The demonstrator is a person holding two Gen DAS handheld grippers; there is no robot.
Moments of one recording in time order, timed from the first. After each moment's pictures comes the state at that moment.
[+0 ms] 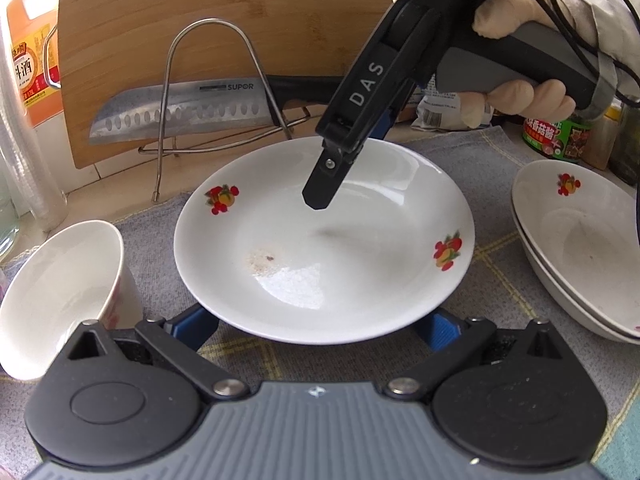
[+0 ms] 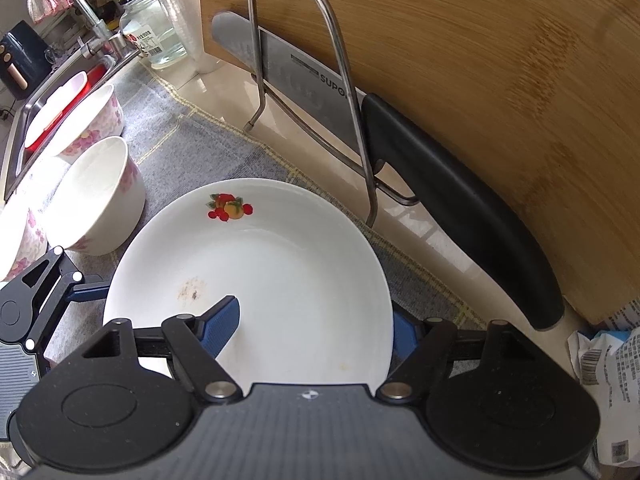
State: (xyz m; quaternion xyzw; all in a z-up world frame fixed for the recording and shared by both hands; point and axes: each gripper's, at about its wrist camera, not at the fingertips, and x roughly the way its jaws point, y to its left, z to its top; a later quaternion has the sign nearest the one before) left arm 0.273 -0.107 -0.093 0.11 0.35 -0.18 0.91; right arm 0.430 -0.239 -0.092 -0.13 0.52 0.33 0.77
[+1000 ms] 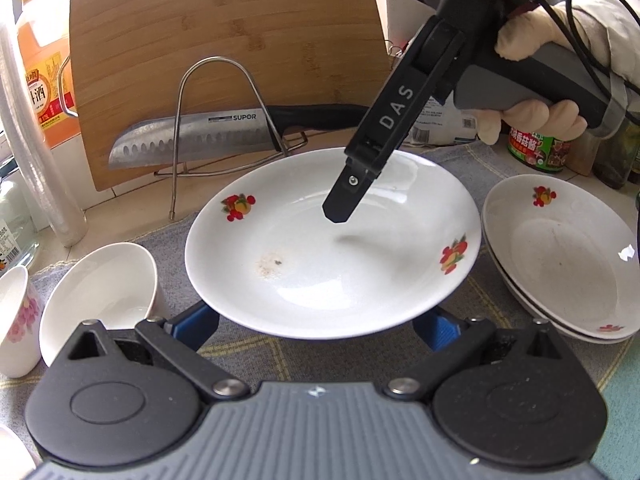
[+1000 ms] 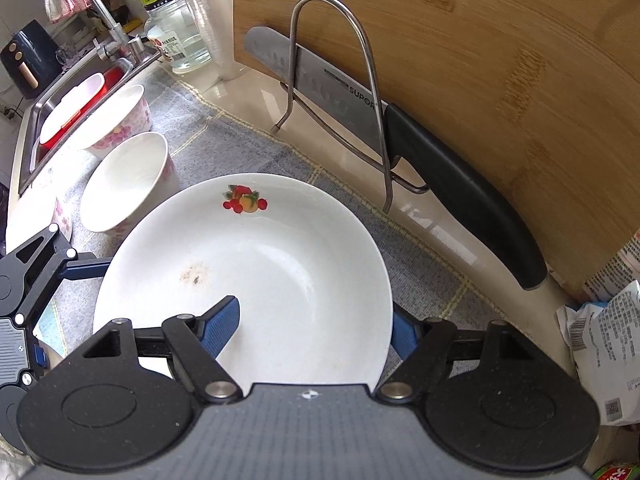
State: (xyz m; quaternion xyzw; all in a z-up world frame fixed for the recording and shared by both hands) left arm 0.258 -0.104 -0.064 0.13 0.35 -0.18 0.91; right arm 0.400 -0.240 -0.073 -0.13 0.51 0.33 0.78
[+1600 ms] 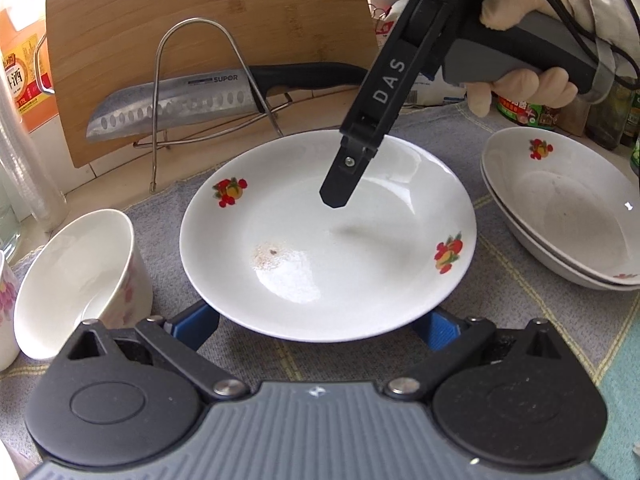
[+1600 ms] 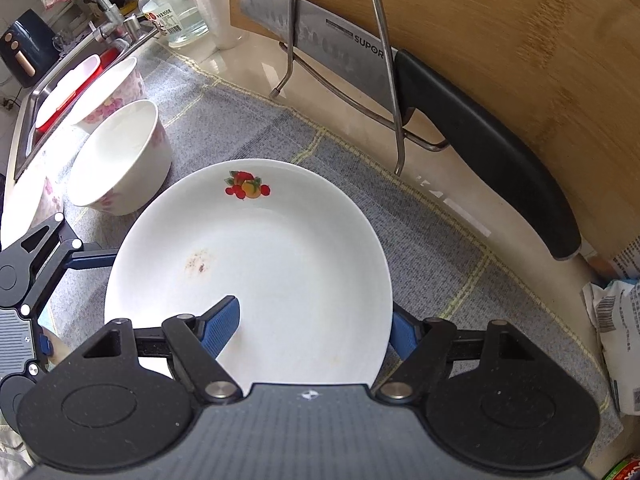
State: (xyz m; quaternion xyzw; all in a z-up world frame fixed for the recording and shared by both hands) left arm 0.258 -0.100 -0.089 0.15 0.37 -0.20 0.89; right arm 0.406 -0.235 -0.099 -0.13 0.53 0.34 0.76
